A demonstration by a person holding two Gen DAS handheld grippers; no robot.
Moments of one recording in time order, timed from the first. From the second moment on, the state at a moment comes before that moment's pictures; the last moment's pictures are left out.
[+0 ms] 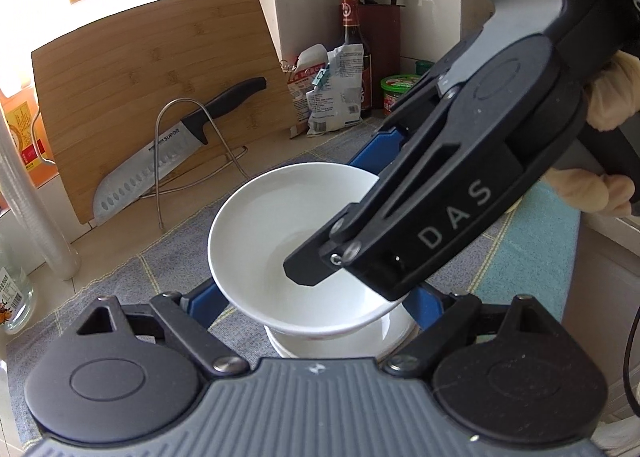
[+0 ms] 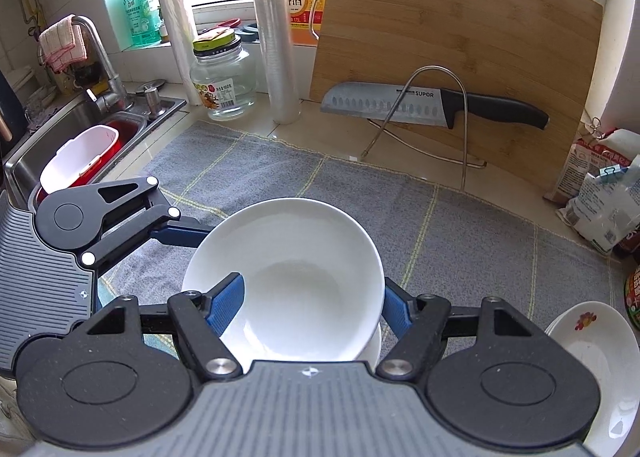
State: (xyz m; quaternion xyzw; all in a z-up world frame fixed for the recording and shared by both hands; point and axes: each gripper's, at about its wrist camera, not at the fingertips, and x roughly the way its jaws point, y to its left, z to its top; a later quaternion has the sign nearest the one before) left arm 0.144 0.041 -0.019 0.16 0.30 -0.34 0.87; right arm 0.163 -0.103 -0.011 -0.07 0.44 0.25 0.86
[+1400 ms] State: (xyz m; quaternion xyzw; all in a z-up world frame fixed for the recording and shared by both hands) left arm 0.150 0.033 -0.043 0.14 0.36 -0.36 0.85; right arm 0.165 -0.112 -0.040 -0.05 0.46 0.25 0.85
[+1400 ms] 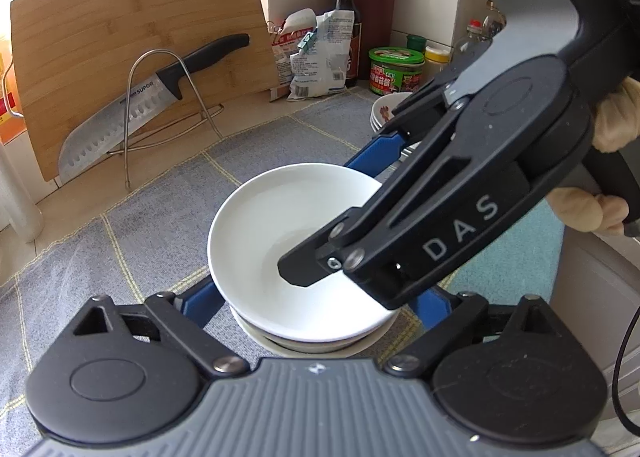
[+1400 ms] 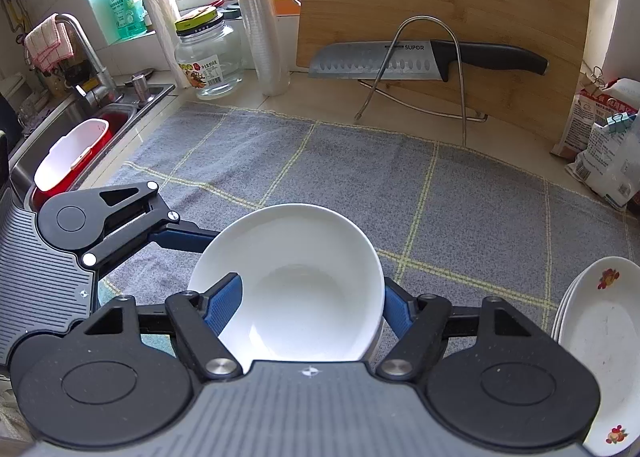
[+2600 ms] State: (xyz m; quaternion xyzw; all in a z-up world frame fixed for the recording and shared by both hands) left arm 0.136 0.058 -0.061 0.16 0.40 -0.38 0.82; right arm 0.109 -0.139 -0.032 -0.05 0.40 0.24 0.88
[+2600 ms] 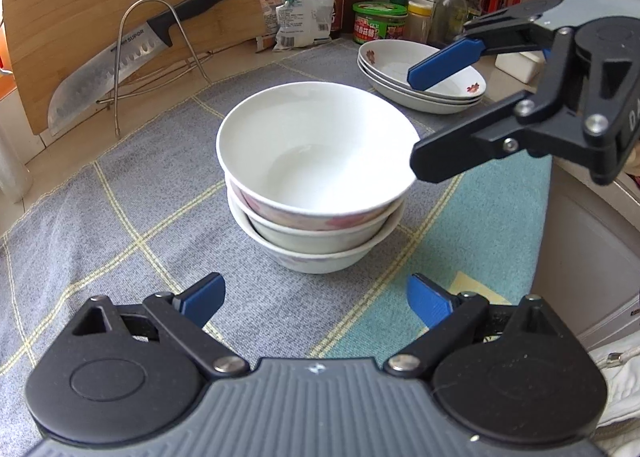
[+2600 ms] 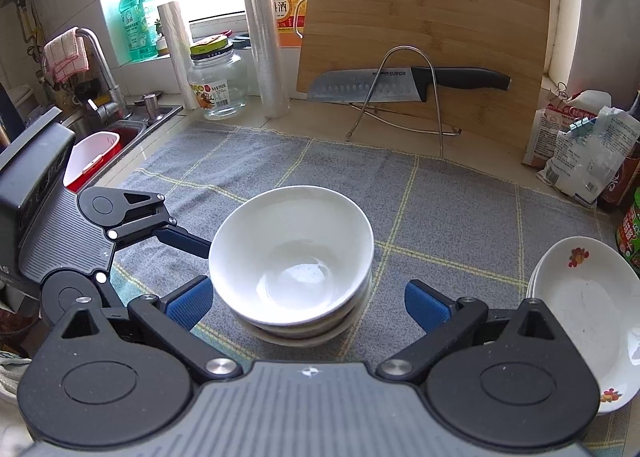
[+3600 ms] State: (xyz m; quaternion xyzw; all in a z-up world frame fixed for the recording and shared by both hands) left arm 0.151 0.029 -0.088 0.18 0.45 -0.33 0.81; right arm 0.138 -0.162 -0.124 -0.15 0.43 0.31 0.83
